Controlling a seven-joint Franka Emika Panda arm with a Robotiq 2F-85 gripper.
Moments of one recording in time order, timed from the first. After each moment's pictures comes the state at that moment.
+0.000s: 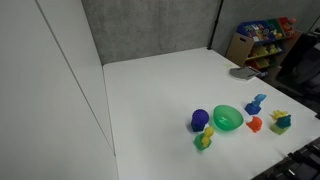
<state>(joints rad) 0.06 -0.74 0.35 -2.47 -0.02 1.90 0.37</state>
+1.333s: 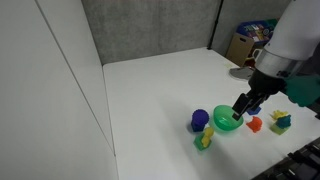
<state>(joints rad) 0.14 -0.16 0.20 -2.61 0.15 2.44 0.23</state>
